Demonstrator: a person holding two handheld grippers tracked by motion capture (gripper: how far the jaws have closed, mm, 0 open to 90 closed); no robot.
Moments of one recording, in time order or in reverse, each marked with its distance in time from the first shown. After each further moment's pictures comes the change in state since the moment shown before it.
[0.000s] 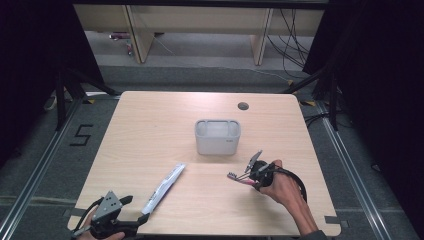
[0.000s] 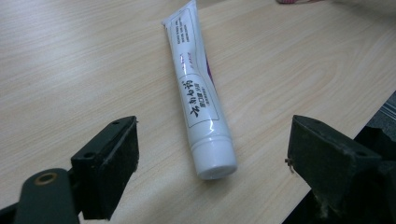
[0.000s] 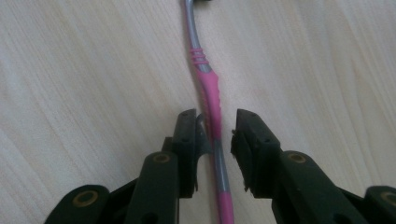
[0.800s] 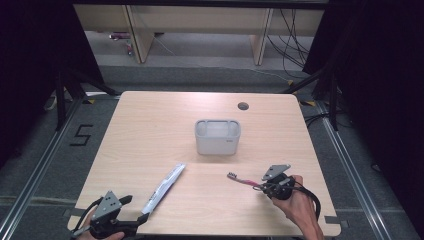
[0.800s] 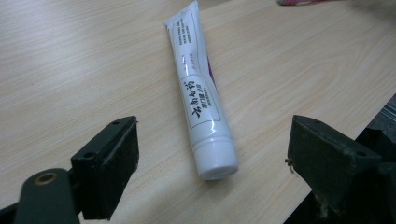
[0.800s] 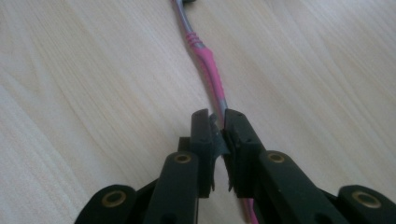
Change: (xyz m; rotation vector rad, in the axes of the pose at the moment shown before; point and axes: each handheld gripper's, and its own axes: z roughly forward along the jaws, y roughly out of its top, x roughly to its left) left arm 0.001 0.000 -0.001 0.001 -0.005 -0.005; right arm 0.018 -0.057 -0.014 -0.255 -0.056 0.166
